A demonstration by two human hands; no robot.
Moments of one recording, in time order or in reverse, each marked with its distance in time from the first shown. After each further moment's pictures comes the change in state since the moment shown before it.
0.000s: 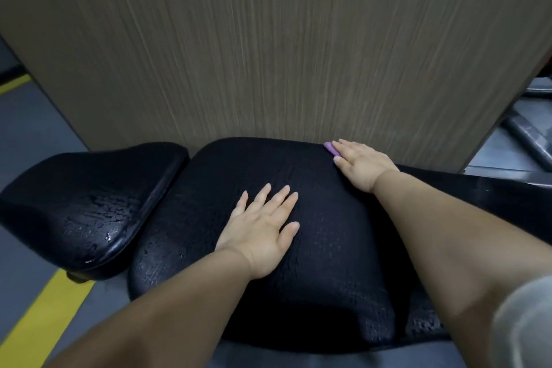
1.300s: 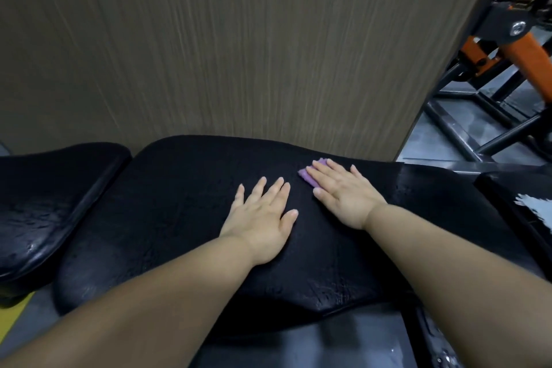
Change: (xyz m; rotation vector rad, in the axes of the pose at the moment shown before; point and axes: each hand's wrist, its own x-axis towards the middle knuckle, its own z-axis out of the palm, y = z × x) left_hand 0.030 0.083 0.005 -0.019 -0.031 0.059; right_hand -0.109 0.040 0.000 -0.040 -0.039 -0.073
